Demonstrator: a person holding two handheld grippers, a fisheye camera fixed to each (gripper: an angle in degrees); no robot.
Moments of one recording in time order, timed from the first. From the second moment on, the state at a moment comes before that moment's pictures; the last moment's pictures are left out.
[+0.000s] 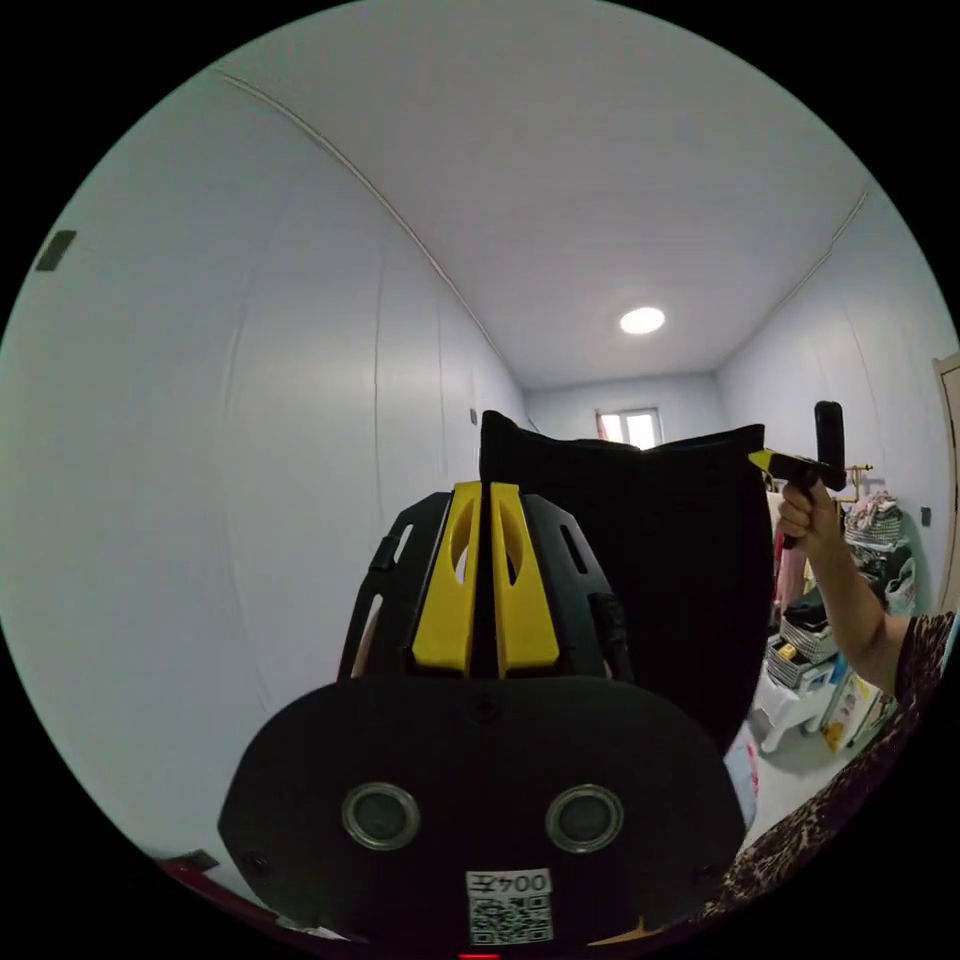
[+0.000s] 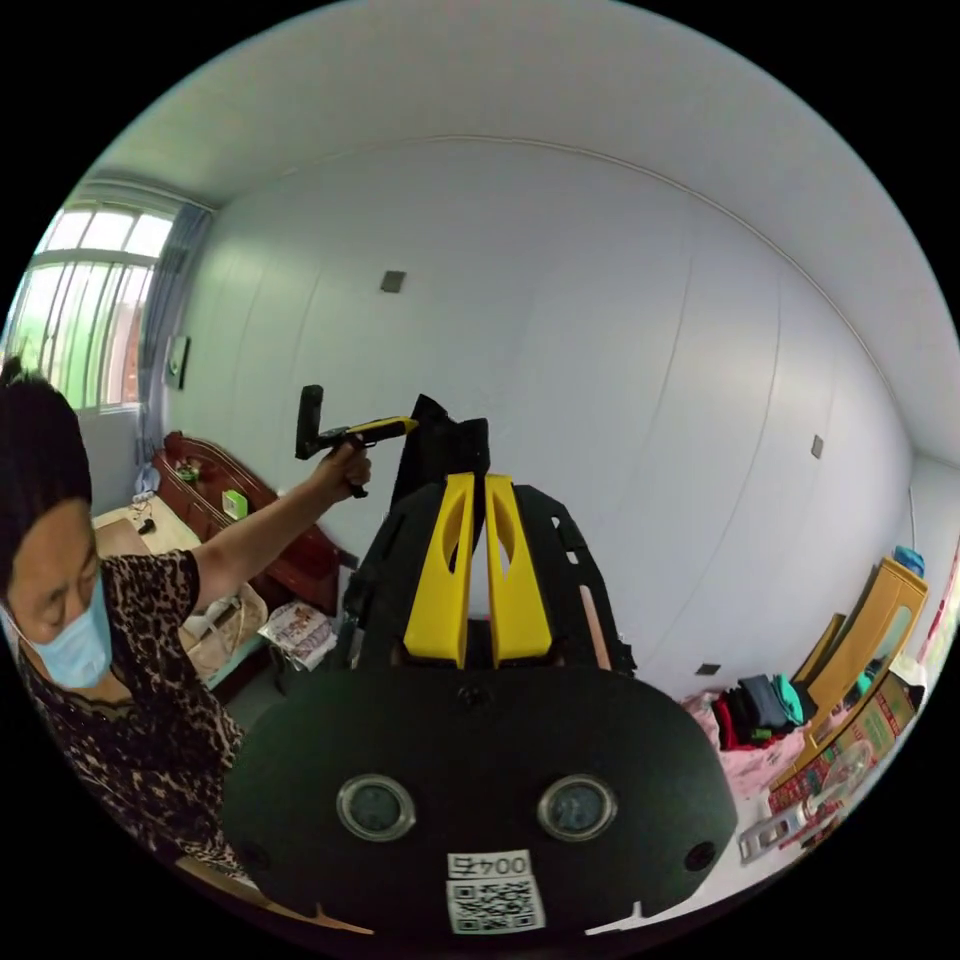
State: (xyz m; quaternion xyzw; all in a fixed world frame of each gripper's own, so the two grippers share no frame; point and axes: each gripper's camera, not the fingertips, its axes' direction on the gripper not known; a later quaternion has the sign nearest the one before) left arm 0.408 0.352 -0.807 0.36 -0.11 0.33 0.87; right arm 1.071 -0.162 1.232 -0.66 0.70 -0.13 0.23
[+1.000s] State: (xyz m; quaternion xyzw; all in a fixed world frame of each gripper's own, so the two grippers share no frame) left arm 0.505 0.127 0.002 0.02 -0.14 0.31 0.94; right arm 0.775 -0.561 0.986 -0.35 0.92 0.07 0.15
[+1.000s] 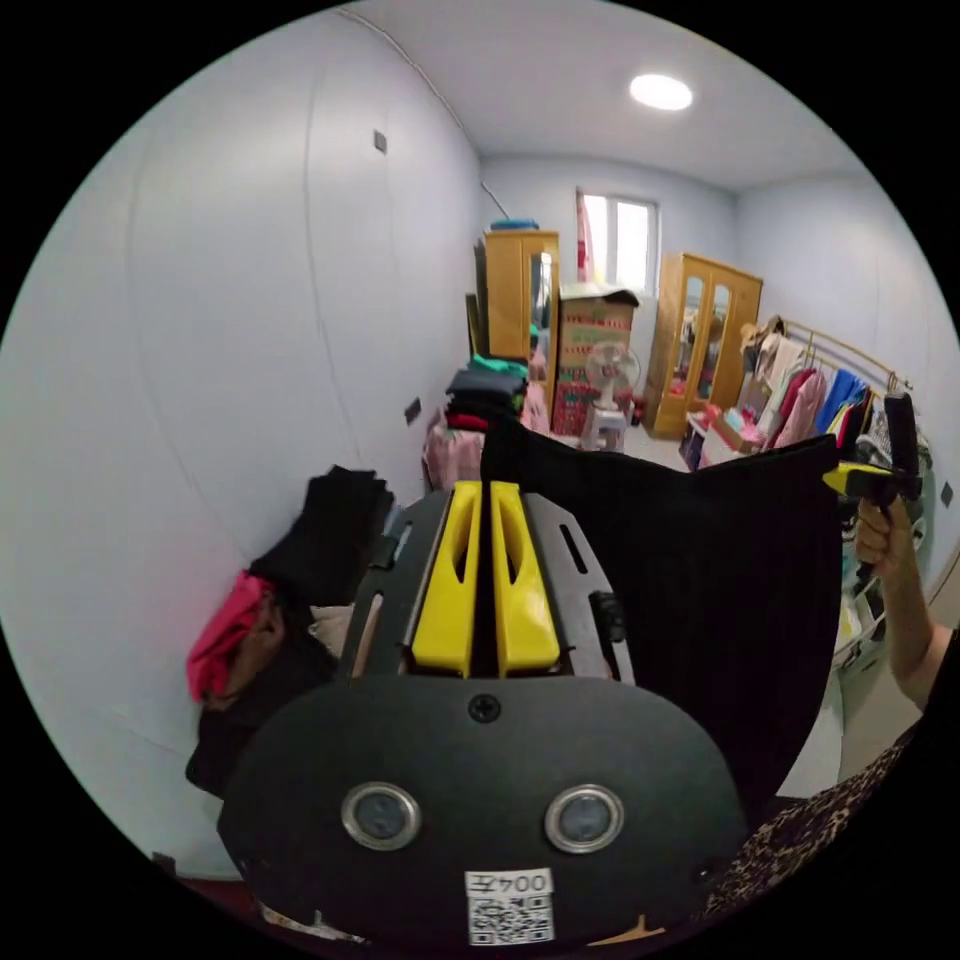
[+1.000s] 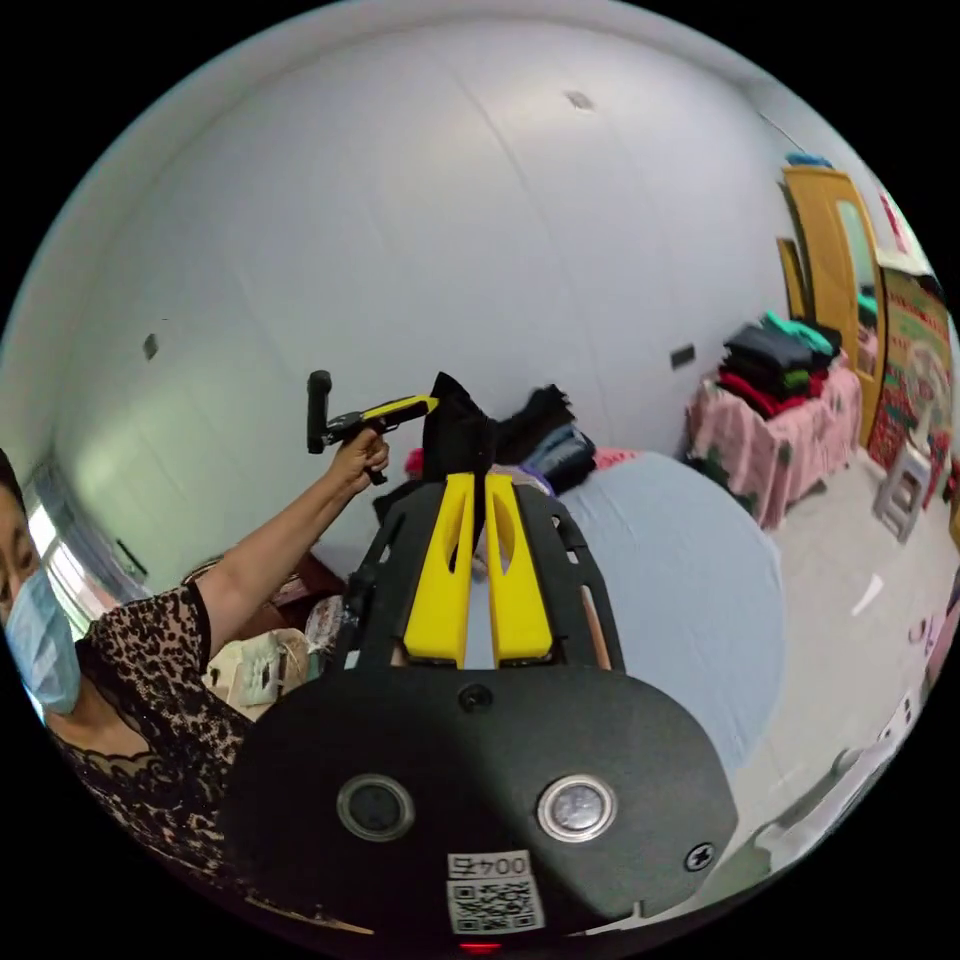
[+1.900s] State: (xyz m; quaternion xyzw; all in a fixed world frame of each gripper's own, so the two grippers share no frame) left arm 0.459 0.106 0.745 -0.21 -0.30 0.26 0.90; right arm 0.512 -0.884 0.641 -0.19 0.96 0.18 -0.10
